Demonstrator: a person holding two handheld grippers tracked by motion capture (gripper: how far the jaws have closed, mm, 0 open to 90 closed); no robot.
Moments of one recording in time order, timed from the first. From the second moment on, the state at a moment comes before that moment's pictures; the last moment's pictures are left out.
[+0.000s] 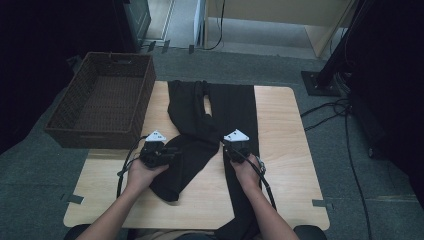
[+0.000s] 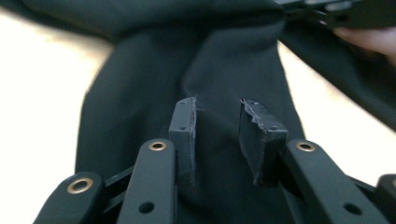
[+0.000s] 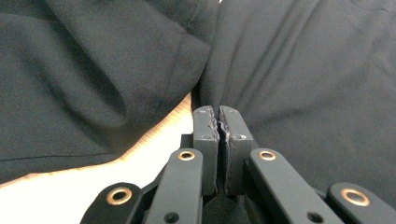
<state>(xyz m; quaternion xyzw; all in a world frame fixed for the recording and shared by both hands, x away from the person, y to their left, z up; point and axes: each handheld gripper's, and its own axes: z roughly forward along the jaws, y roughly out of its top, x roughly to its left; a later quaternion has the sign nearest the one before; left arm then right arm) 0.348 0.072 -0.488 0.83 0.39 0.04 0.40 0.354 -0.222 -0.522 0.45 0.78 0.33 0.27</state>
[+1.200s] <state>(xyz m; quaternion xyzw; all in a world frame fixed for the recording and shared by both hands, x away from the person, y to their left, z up) 0.299 0.064 -0.486 0.84 0.38 0.05 0.39 0.357 -0.220 -0.517 0.45 0.79 0.35 0.21</state>
